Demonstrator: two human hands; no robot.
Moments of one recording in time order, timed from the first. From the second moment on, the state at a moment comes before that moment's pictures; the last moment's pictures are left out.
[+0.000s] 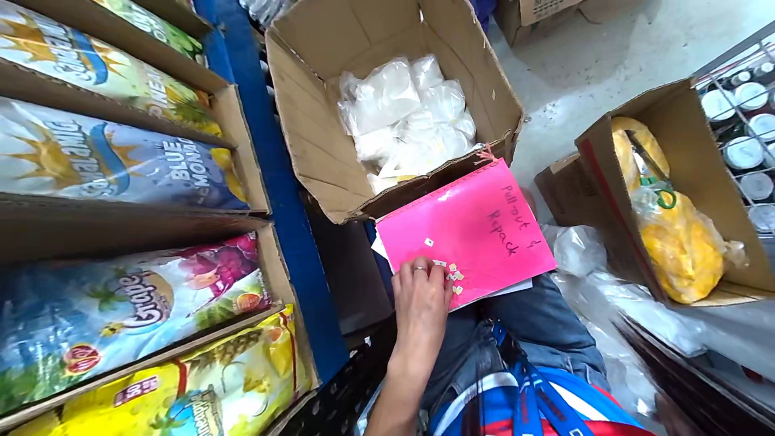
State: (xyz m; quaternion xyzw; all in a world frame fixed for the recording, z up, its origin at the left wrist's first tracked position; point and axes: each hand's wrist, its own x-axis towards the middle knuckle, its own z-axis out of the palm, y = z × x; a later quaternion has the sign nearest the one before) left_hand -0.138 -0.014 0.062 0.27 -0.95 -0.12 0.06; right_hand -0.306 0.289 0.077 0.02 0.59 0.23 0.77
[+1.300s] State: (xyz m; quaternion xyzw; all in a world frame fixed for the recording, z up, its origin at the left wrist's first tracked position) left_hand -0.120 -0.028 0.089 0.25 -0.87 -0.41 0.10; right_hand -0.348 0.118 0.111 -0.57 0.59 -0.37 0.43
